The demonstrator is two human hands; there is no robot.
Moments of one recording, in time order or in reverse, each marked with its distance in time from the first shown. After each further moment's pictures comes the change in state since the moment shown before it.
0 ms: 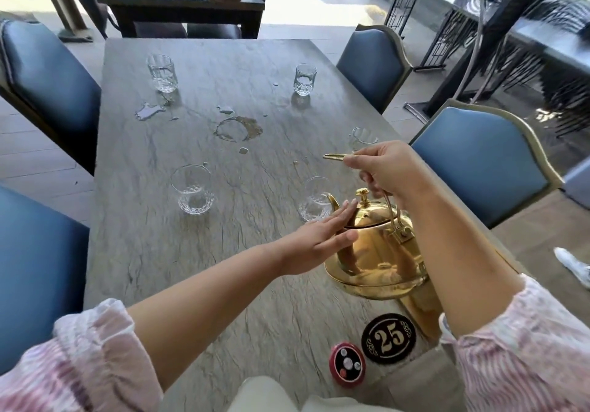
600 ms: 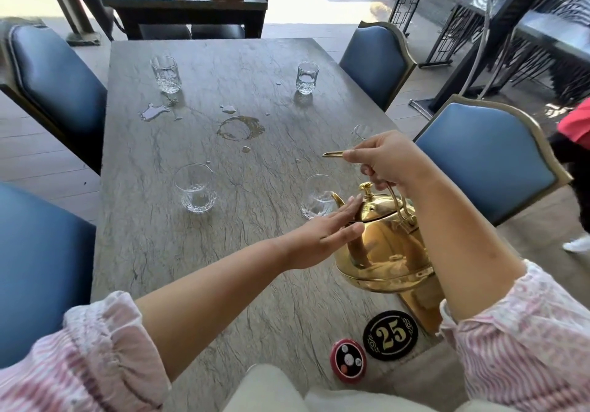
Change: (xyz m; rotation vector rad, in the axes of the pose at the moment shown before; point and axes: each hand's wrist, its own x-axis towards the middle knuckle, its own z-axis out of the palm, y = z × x) left_hand 0.005 0.010 0.002 -0.052 0.010 -0.011; right_hand 0.007 -0.007 -0.007 -0.127 -0.079 0.012
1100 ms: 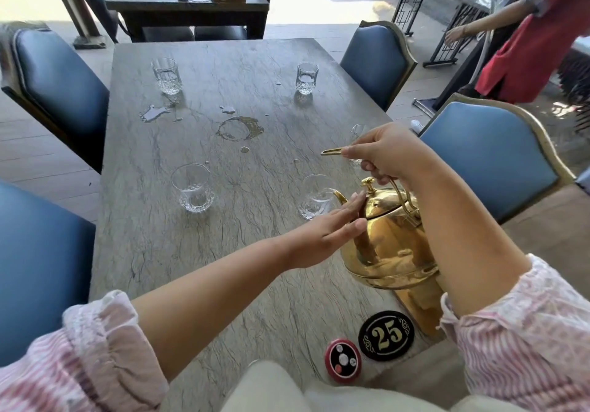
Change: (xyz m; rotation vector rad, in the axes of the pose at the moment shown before) left_hand 0.003 0.017 0.006 -0.035 0.015 0.001; right_hand -0.003 -0.006 -0.014 -0.061 -0.032 -0.023
